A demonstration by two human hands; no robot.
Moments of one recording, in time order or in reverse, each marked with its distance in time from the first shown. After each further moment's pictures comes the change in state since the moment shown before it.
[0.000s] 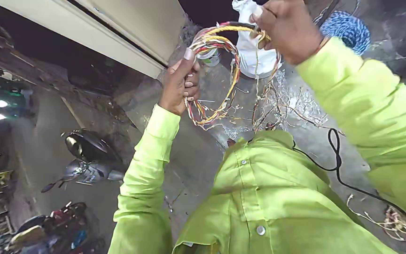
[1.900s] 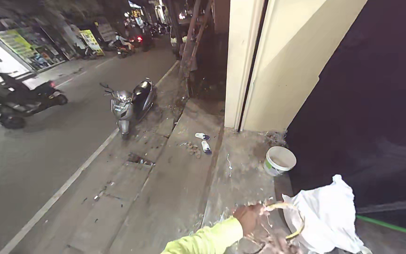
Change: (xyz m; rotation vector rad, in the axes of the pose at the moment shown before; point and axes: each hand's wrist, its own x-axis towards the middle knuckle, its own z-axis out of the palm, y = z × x) left_hand -0.058 -0.131 -0.018 0.826 0.457 -0.343; right_hand -0.104 0.102 0.113 1.048 -0.502 0.588
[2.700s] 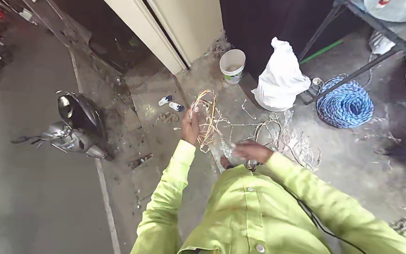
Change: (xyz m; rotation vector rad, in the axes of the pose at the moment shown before) left_hand 0.009 -0.030 -0.049 -0.296 0.495 0.176; right_hand 0.006 0.023 0.005 -0.792 0.039 0.482
